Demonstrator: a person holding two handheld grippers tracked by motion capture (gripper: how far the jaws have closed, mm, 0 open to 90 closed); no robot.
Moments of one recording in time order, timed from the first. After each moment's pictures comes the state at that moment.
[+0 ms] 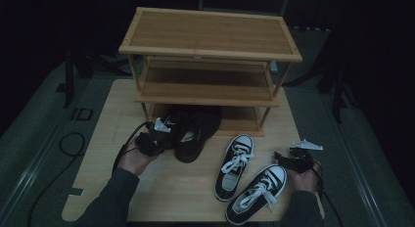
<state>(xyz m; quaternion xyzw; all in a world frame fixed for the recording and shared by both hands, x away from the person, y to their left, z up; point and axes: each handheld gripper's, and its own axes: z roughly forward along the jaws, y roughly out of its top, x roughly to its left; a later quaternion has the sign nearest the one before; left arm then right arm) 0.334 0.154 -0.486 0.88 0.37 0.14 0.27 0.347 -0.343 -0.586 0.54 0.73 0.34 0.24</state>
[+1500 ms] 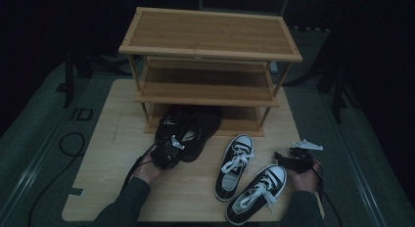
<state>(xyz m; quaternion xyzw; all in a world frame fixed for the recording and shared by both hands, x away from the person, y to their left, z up) 0.335 0.118 -0.550 0.91 0.35 0.11 0.22 0.348 -0.343 -0.586 0.54 0.73 0.34 0.24</state>
